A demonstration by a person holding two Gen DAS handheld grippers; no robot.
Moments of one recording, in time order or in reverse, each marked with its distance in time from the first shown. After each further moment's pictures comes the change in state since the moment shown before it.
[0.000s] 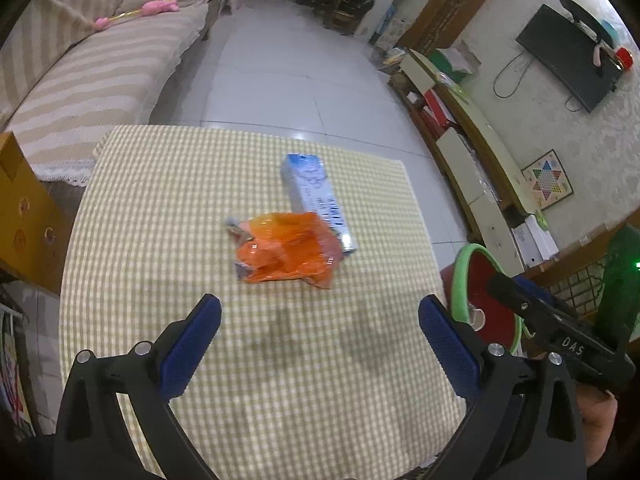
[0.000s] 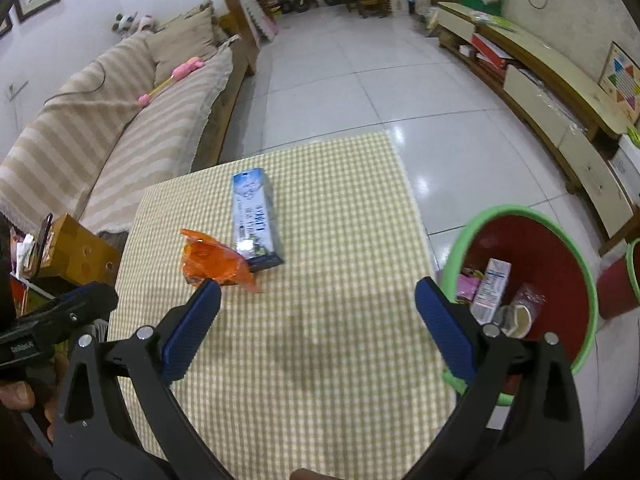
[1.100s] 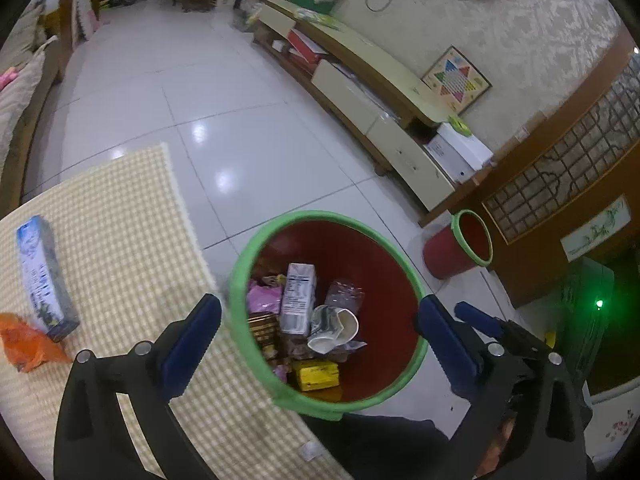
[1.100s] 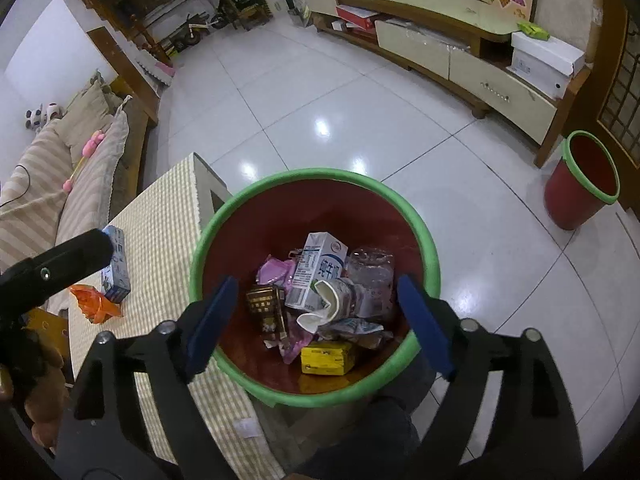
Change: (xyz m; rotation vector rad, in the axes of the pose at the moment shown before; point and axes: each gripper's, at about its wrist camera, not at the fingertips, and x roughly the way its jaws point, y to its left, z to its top) left arm 0.107 -0.280 -0.009 0.359 0.141 -0.203; right arm -0.049 -0.238 -0.054 0.364 -0.043 -0.144
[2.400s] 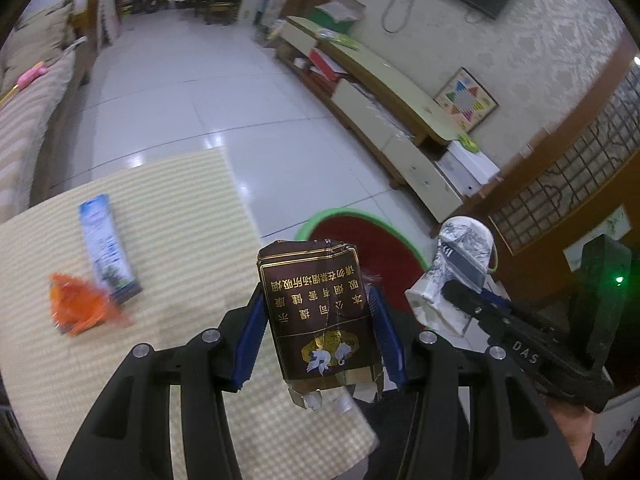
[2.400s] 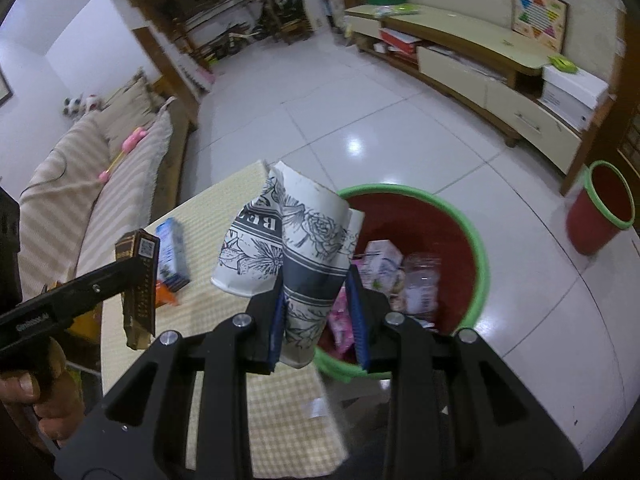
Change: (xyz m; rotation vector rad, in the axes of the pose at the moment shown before) left arm -0.067 0.026 -0.026 -0.016 -0.051 0.031; right arm -0.044 0.038 -0.014 -0.053 -0.063 0.087
